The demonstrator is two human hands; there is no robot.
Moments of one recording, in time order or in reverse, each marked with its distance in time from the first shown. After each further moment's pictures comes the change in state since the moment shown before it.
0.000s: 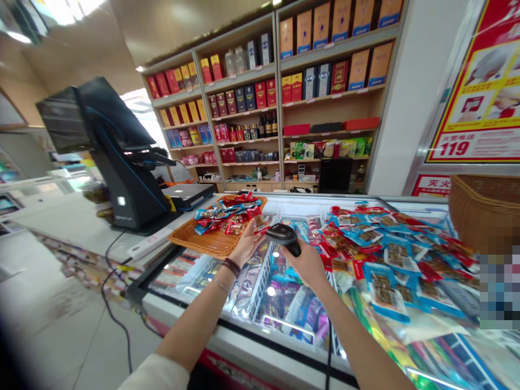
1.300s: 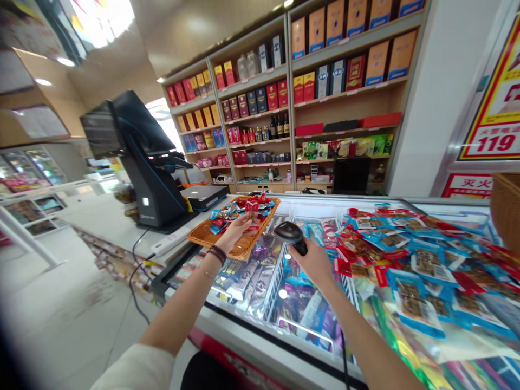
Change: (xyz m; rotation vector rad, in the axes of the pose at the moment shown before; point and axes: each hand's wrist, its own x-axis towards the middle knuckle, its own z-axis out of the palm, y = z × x) left_hand -0.008 0.096 -0.038 0.395 0.132 -0.003; right_hand 0.016 0.005 0.028 -0.047 0.071 -0.102
